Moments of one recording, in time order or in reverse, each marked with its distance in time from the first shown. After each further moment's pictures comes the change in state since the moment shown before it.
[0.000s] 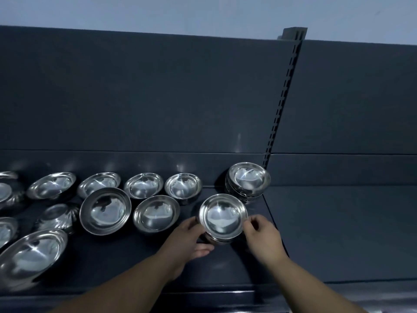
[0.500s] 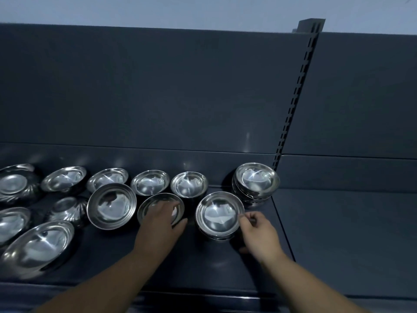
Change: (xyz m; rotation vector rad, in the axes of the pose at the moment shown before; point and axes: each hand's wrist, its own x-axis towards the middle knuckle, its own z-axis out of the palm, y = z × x) left_hand 0.015 -0.003 -0.057 1.098 0.622 0.639; right_hand 0.012 -0.008 0.016 0.191 -0.083 0.037
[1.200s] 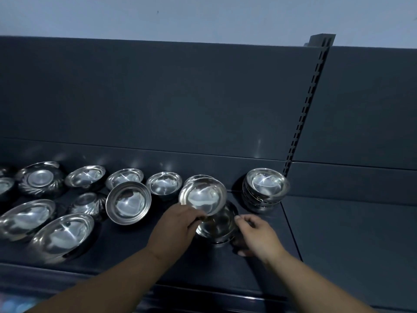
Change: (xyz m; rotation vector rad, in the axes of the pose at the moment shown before) left_hand -0.013 0.011 -0.020 -0.098 0.014 0.379; right_hand -0.009 -0.012 0.013 0.081 -0.200 0.034
